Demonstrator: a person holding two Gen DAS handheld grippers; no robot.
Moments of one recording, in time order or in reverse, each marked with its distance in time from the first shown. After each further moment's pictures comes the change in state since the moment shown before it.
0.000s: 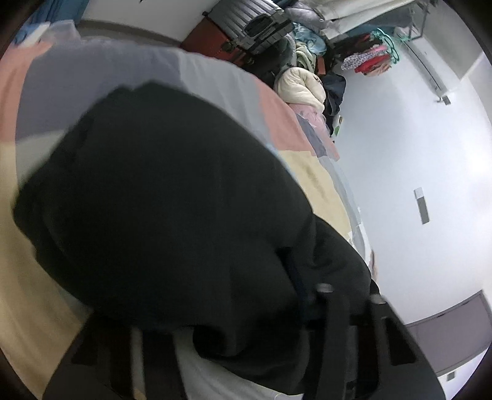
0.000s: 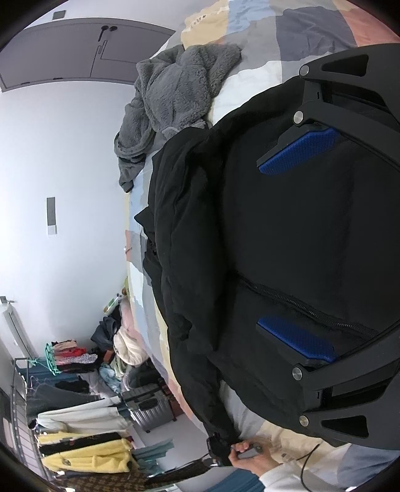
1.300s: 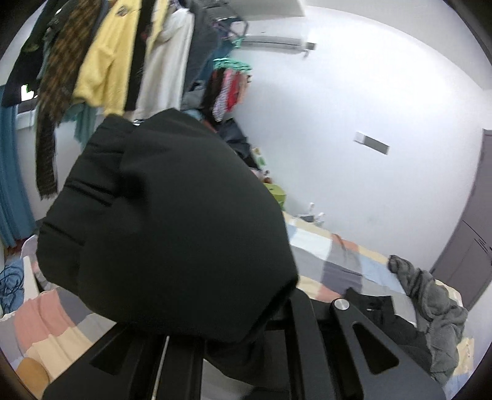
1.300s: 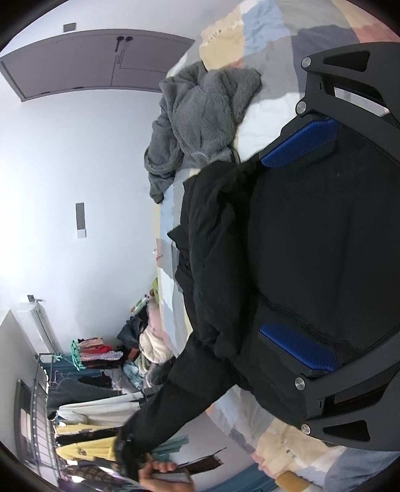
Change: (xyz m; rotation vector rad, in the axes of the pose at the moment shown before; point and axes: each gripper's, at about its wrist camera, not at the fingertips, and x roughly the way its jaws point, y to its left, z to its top) left arm -0.182 -0.326 -0.088 0.717 -0.302 0.032; right arm -0.054 -0.049 0.006 -0.012 -0.138 -0.008
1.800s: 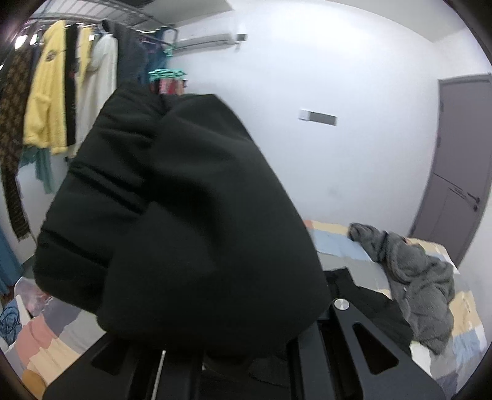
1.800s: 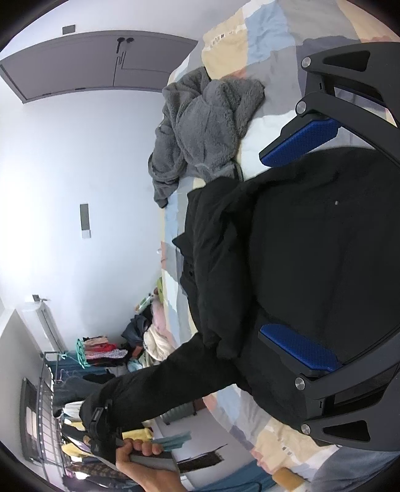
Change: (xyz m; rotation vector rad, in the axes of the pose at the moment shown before) left arm -0.027 -0.148 -0.030 0.219 0.025 -0.121; right arm -0.023 -0.039 0.000 0.011 -0.019 0.028
